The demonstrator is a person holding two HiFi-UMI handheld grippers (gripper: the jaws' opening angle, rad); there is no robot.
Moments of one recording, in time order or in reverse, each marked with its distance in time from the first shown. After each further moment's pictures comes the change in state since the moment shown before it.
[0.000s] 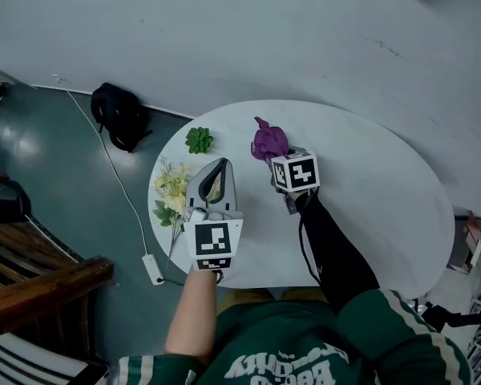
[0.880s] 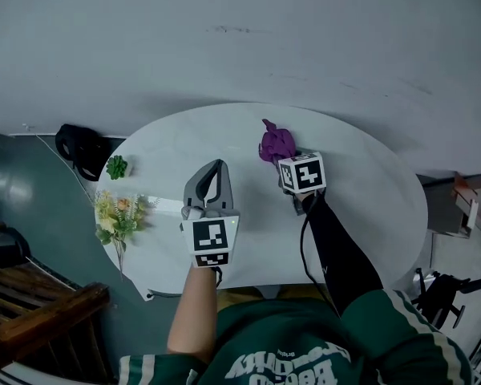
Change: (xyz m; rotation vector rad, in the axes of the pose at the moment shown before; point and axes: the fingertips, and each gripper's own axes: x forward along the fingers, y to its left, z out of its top) left arm 0.071 -0.240 0.039 0.042 0.011 -0.158; right arm -0.151 -0.241 -0.080 0.125 -0.027 -0.153
